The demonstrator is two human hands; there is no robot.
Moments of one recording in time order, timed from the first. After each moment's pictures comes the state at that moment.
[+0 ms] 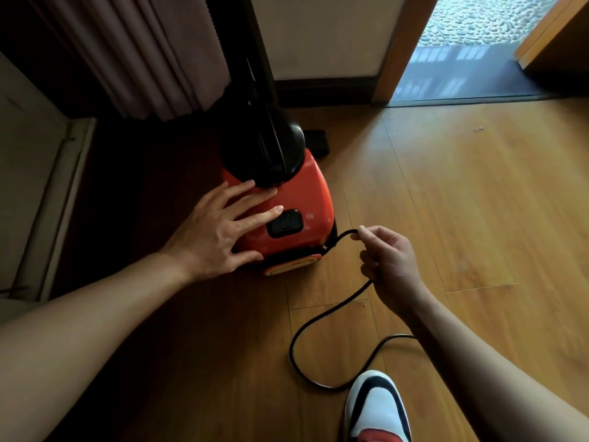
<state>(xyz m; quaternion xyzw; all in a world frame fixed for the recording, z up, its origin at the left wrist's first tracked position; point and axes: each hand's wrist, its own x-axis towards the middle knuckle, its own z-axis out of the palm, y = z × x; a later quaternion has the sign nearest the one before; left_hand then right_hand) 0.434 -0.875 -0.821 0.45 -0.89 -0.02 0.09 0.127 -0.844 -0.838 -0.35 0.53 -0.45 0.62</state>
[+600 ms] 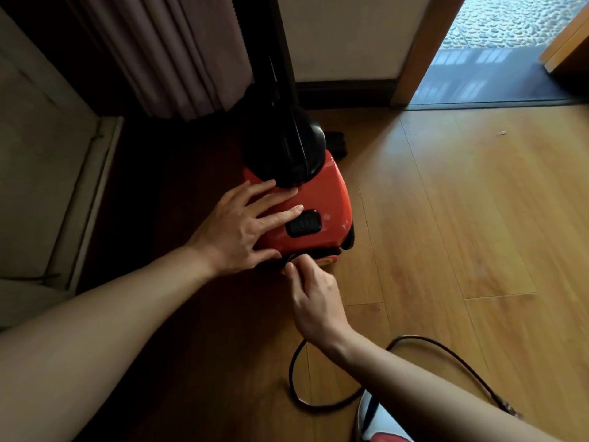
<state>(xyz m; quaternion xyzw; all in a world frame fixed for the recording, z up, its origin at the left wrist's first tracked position) 0.431 -0.873 -0.815 0.46 -0.88 -0.01 0.08 0.248 -0.791 -0.852 -0.62 0.56 -0.32 0.45</state>
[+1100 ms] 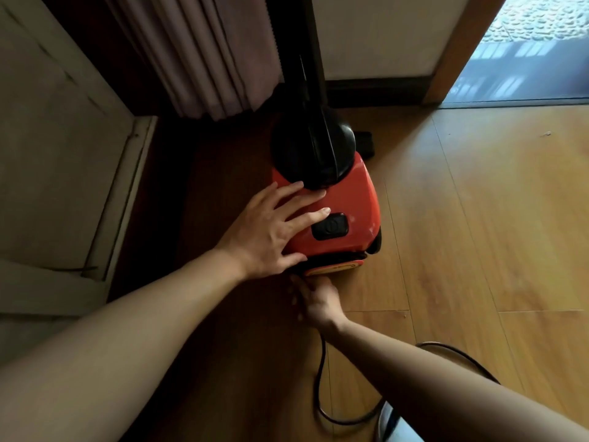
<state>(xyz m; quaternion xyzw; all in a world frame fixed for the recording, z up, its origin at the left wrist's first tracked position) 0.428 -0.870 -0.813 0.47 -0.88 -0.01 0.06 0.276 -0.809 -0.906 -0.35 0.63 -0.21 0.66</state>
